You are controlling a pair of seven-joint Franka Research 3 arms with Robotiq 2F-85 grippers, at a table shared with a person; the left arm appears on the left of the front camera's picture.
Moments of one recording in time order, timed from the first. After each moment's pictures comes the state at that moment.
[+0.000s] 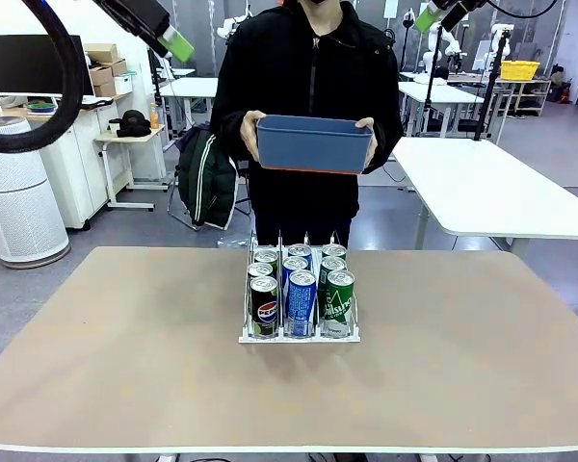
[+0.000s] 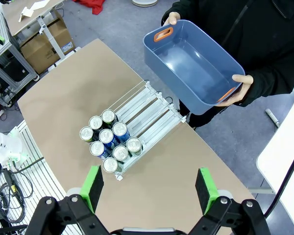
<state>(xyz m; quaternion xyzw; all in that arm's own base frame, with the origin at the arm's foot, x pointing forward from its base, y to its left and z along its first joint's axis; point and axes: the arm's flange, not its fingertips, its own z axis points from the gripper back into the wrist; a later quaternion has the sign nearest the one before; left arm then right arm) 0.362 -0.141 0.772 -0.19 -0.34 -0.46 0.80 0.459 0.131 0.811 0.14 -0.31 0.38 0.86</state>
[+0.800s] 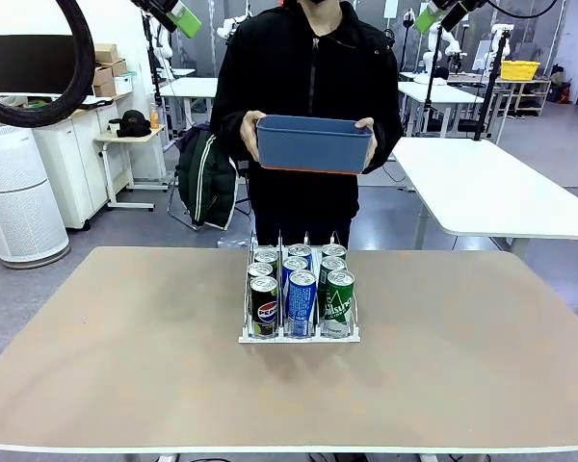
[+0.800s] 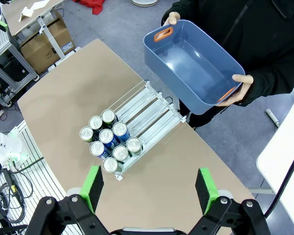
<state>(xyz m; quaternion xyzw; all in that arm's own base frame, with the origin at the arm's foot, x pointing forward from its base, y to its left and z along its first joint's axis) 0.382 -0.151 0.794 -0.18 -0.35 -0.48 0.78 0.459 0.131 0.811 0.14 -0.31 0.38 0.86</state>
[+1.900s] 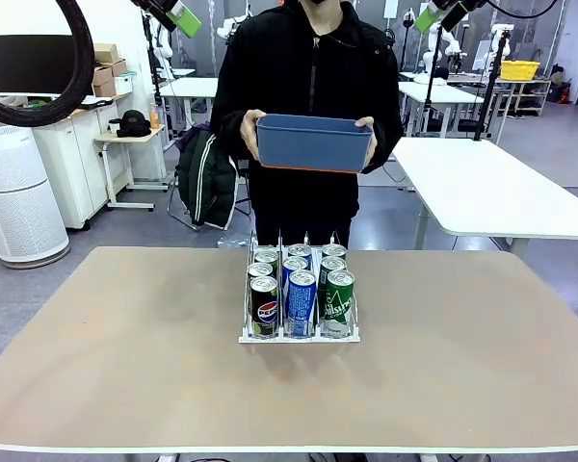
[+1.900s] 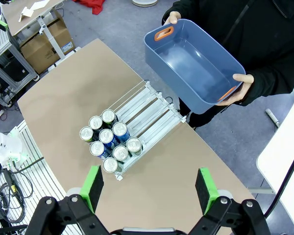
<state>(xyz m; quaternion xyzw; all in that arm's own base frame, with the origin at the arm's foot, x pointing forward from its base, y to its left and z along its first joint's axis) 0.382 -0.151 0.795 -0.18 -0.35 -0.48 0.78 0.459 0.131 0.811 0.14 -0.31 0.38 0.86</state>
